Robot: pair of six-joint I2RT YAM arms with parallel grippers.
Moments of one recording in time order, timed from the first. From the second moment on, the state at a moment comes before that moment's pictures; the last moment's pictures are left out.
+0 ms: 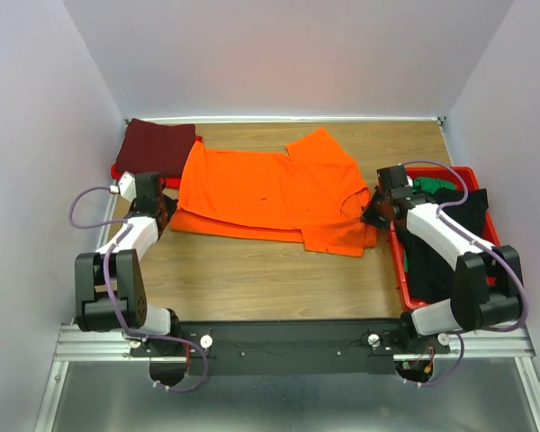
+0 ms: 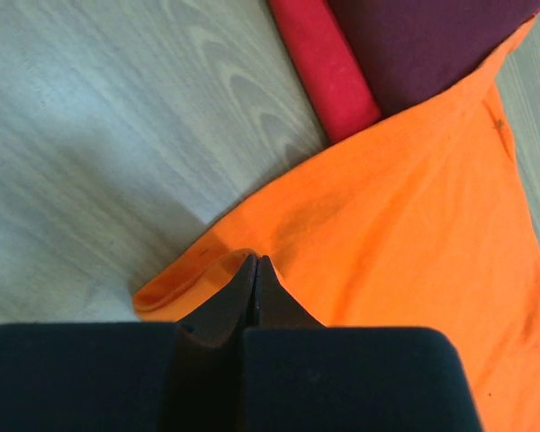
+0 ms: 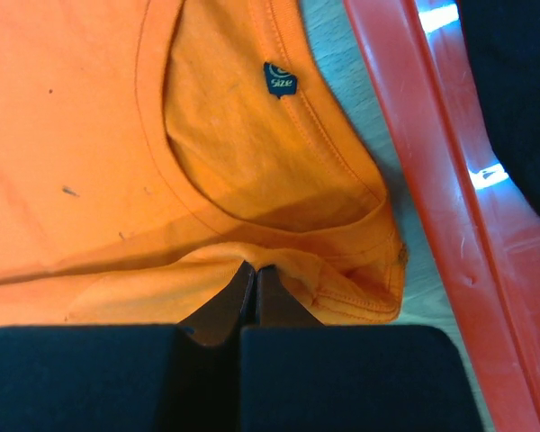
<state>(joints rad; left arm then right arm) 0.09 1.41 0.72 -0.03 -0.16 -0.89 0.21 1.42 0.88 -0.43 0.07 0.68</state>
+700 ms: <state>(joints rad) 0.07 1.54 0.83 -0.02 -0.16 -0.85 0.15 1.50 0.96 -0.39 0.06 0.64</state>
